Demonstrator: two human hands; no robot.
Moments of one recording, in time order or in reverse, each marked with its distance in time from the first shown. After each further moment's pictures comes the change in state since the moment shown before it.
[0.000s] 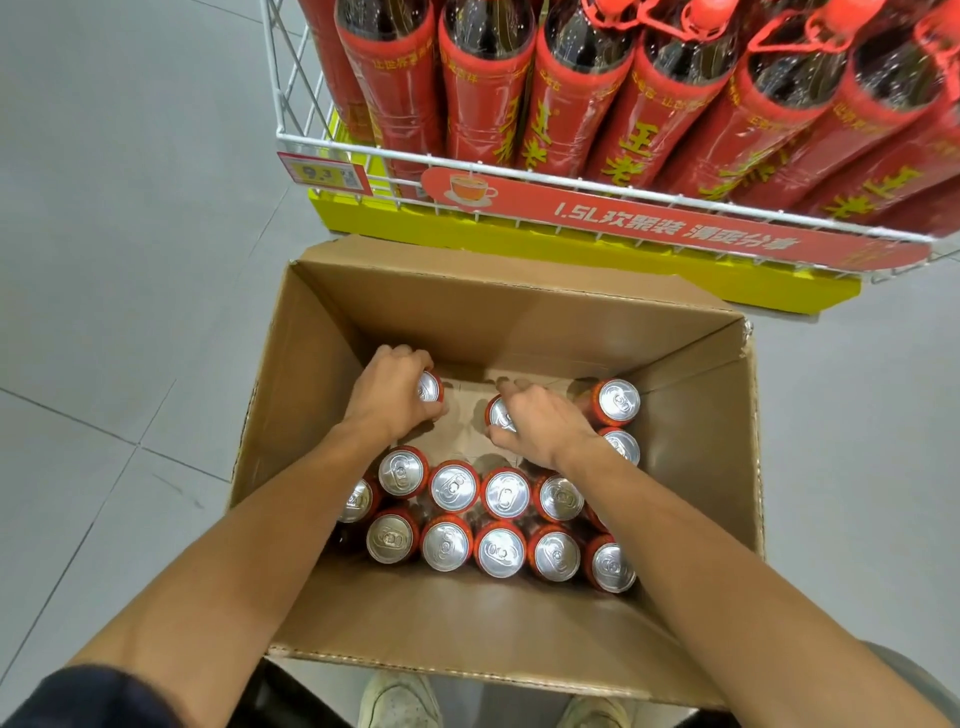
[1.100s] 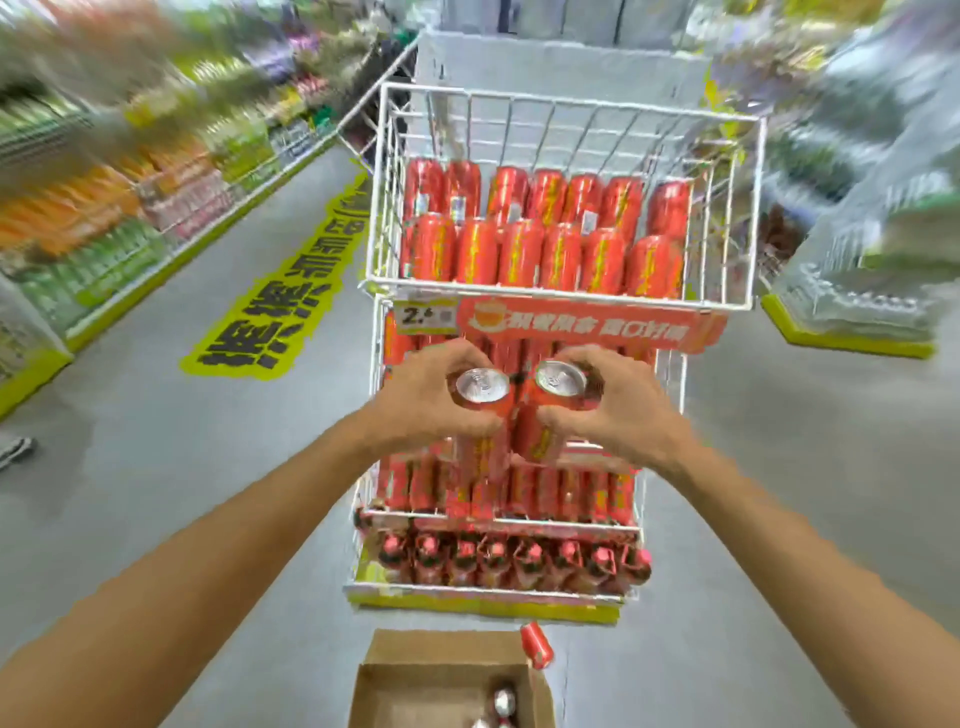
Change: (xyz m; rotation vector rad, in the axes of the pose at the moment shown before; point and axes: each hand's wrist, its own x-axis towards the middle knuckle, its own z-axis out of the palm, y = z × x) left_hand -0.221 0.388 -0.859 -0.547 0.269 0.627; right_hand -0.450 -0.148 -0.857 0.323 0.847 -0.154
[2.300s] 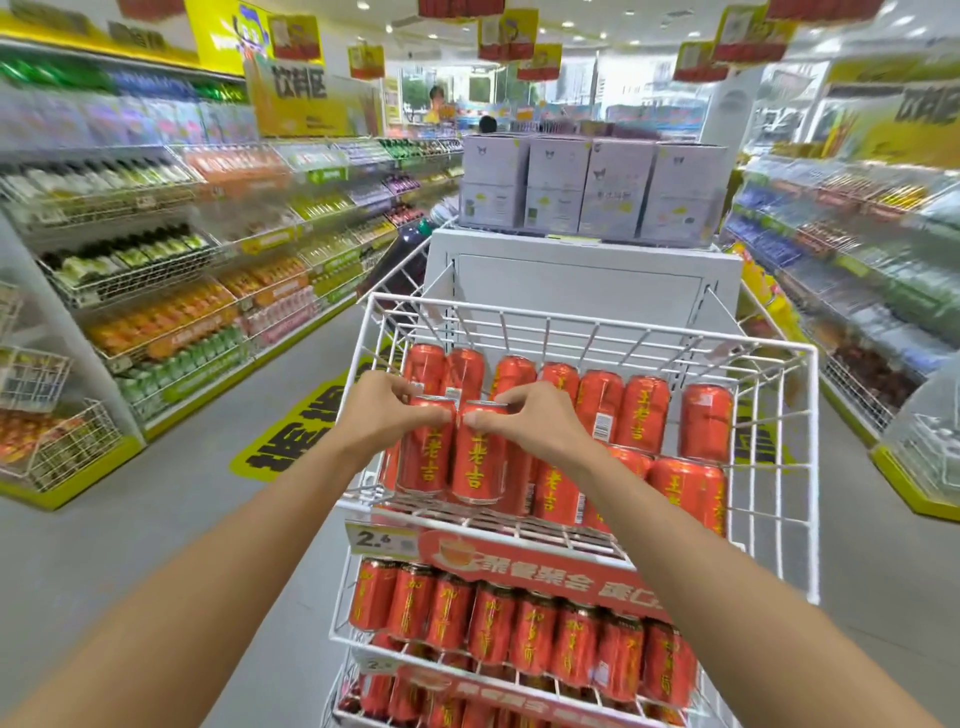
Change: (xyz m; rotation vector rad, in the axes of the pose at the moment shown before) left_hand 0.239 -0.008 -0.100 0.054 0.484 -0.371; right_hand 0.305 0.031 -0.023 0.231 -0.096 0.016
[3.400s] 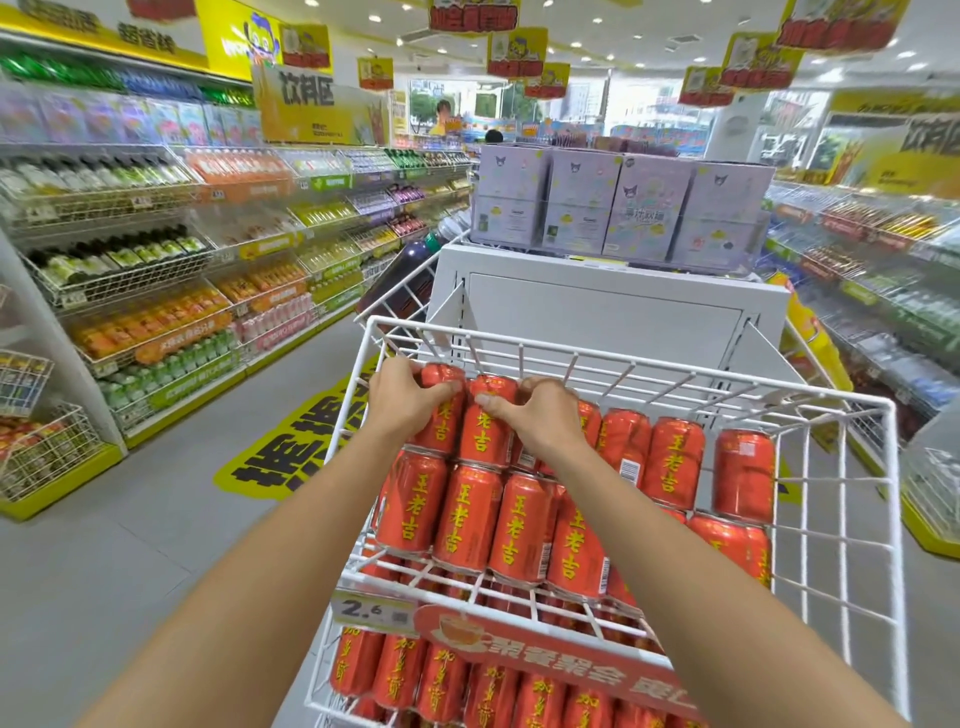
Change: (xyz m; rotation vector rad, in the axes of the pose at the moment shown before) left_hand 0.088 0.005 0.025 0.089 0.215 0.024; right_hand 0.085 0.007 0.017 -0.061 0.195 0.107
